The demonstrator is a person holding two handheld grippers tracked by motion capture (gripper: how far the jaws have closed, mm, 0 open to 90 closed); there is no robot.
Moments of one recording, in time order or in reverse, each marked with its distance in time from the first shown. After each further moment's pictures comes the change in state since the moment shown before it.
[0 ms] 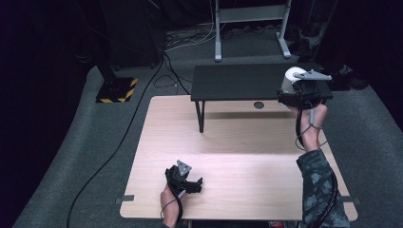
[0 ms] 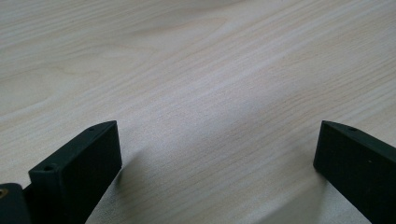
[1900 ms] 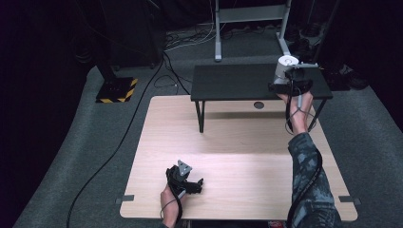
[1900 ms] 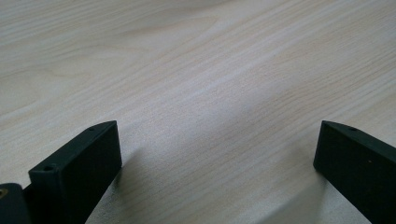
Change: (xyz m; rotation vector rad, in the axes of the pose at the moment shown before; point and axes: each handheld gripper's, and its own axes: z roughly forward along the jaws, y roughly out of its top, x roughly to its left) left arm 0.003 0.001 0.000 0.003 -0.026 0.019; right arm -0.017 0.005 0.073 0.064 -0.002 0.105
